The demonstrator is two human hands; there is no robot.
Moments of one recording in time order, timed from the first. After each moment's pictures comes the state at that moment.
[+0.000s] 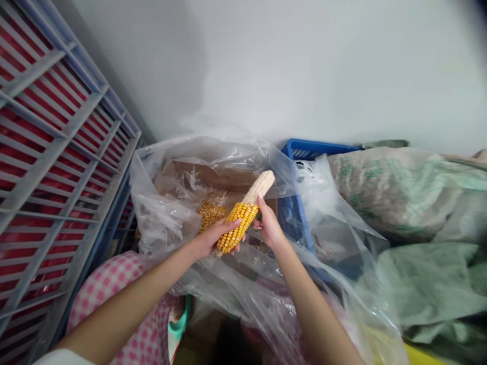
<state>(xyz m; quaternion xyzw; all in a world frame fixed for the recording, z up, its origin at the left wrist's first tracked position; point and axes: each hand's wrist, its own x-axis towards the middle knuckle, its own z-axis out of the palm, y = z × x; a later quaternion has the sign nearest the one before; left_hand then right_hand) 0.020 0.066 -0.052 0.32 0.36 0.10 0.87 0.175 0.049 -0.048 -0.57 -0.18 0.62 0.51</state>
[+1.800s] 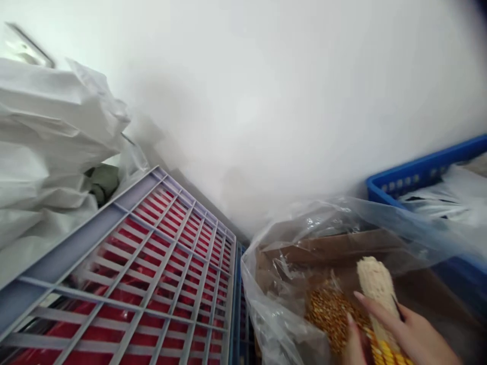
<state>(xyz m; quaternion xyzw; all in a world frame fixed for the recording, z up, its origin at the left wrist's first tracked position) 0.034 0.051 -0.081 0.42 0.50 0.18 0.73 0.153 0.050 -0.078 -0.71 -0.17 0.52 0.44</state>
